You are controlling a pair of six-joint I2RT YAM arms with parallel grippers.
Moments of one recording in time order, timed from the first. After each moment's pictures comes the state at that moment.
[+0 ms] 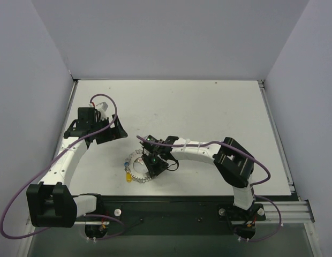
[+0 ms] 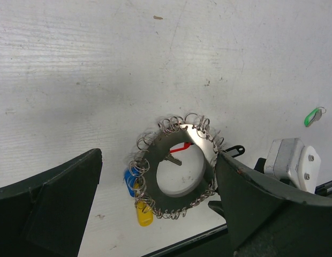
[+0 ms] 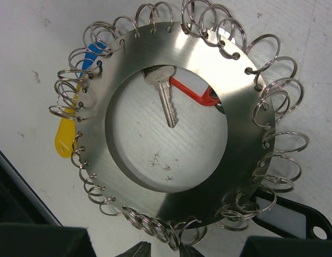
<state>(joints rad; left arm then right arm) -0.04 1.22 0.92 -0.57 0.35 -0.33 1.06 1.91 1.29 -0.56 -0.15 0.45</state>
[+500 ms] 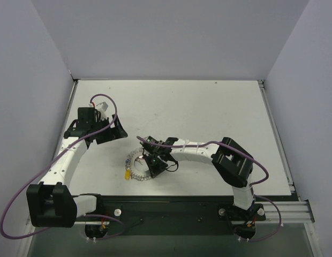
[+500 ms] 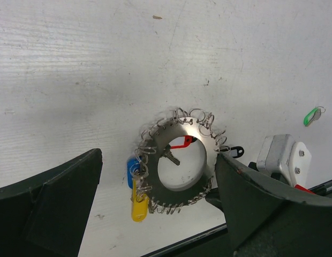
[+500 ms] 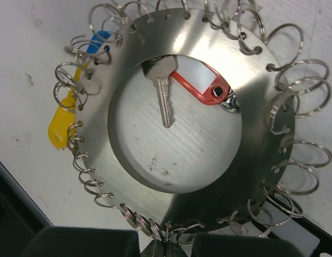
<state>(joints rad) -0.04 1.22 0.92 -0.57 0.35 -0.33 1.06 1.93 1.27 -0.52 -0.15 0.47</state>
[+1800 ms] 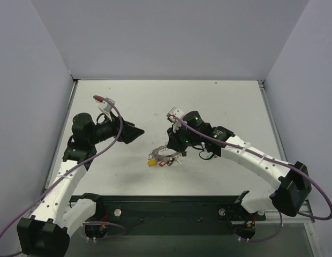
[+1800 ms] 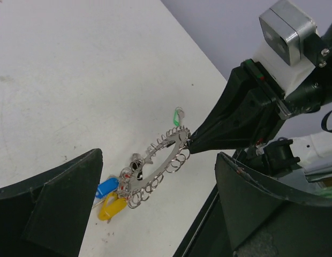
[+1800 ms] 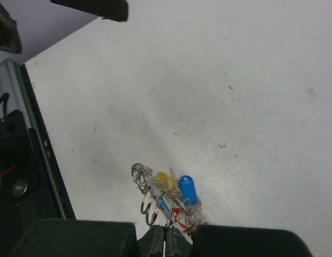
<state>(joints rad) -0.18 0.92 0.76 -0.02 0.75 -0.46 0.82 1.36 1.08 -0.42 -0.21 0.04</state>
